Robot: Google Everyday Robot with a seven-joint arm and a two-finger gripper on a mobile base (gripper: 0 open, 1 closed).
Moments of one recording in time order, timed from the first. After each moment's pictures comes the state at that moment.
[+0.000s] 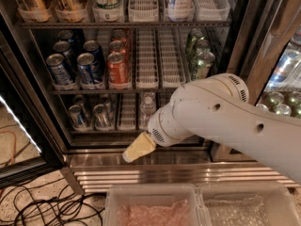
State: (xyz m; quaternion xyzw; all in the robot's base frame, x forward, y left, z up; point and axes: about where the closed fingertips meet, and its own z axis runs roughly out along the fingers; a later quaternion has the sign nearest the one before) arm 0.484 -0.007 0.783 -0.38 0.88 0.10 0.28
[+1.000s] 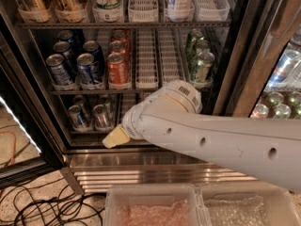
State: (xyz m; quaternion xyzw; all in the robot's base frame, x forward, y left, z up) arm 0.542 0.054 0.766 -0.37 0.85 0.07 0.36
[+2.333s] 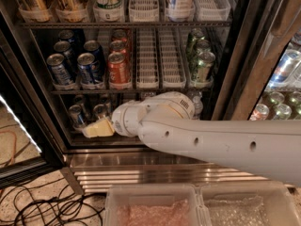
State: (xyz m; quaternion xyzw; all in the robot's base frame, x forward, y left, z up) arm 0.564 0.111 0.771 -0.32 0.82 0.20 0.43
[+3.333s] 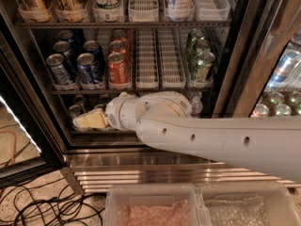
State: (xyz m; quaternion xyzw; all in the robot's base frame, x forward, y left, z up) arm 0.578 0.140 0.800 -0.31 0.78 0.25 0.48
